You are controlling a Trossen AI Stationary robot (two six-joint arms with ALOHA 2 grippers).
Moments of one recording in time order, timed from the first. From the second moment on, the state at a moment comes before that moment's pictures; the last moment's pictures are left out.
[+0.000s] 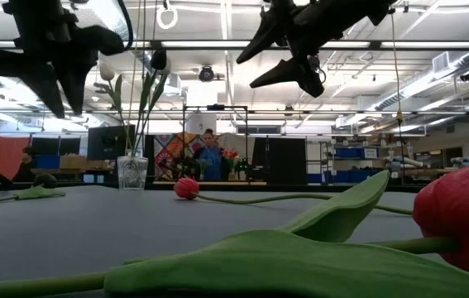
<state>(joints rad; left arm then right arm) -0.23 1.15 0.91 -1.15 -0.32 -1.66 -0.01 1.50 1.03 -0.08 0.09 0.86</state>
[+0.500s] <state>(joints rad) -0.17 1.26 0.91 -1.21 -0.17 -1.68 0.00 1.50 1.02 -0.19 0.04 0.90</state>
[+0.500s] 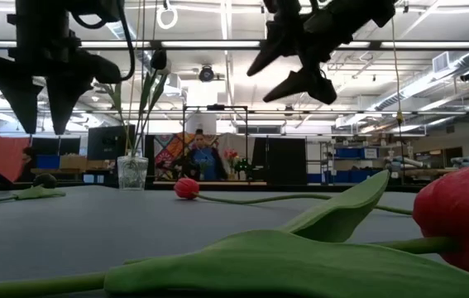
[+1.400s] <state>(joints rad) -0.05 1.26 0.54 -0.79 -0.02 -1.58 0.03 1.50 0.81 0.15 0.03 1.15</state>
